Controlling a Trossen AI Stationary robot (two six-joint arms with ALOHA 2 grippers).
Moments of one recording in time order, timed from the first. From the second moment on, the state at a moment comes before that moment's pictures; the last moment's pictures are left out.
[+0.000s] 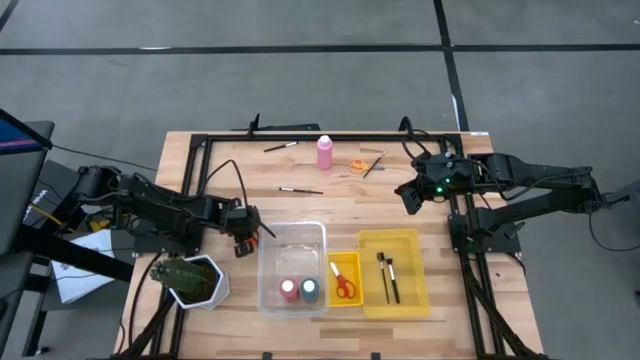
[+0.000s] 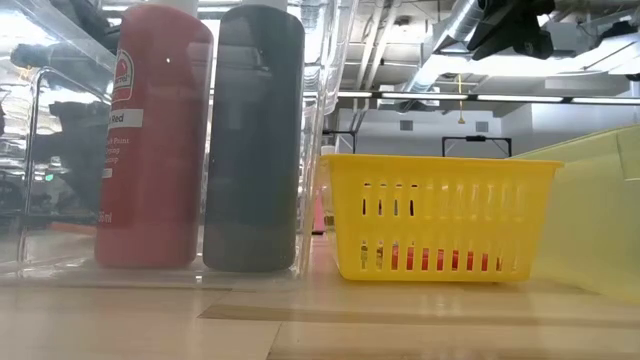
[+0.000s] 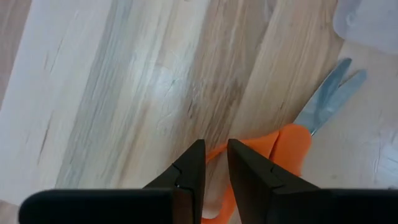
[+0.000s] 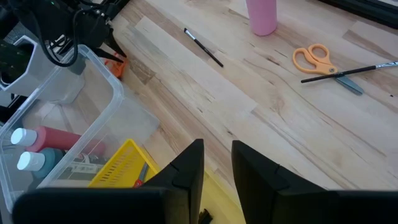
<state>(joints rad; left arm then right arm) -0.05 1.23 0.46 -0.52 -0.15 -0.36 -0.03 0.95 1.08 -0.91 0.21 0.75</state>
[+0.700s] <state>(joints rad) -0.06 1.06 0.44 -0.50 -0.15 -0.05 -0.03 0.95 1.08 -0.91 0.21 0.75</state>
